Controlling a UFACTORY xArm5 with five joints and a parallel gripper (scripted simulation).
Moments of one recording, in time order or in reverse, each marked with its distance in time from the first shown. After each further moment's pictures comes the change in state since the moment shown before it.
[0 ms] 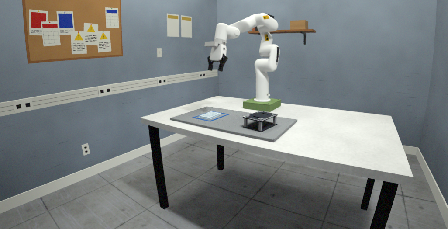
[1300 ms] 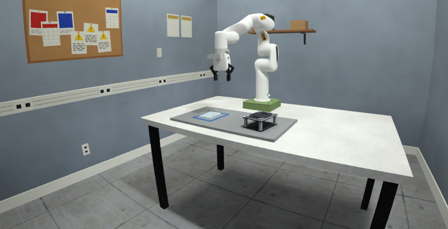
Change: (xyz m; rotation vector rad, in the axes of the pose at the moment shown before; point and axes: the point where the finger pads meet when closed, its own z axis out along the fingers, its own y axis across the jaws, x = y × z) arm -0.029 -0.039 0.055 0.044 -0.243 -0.206
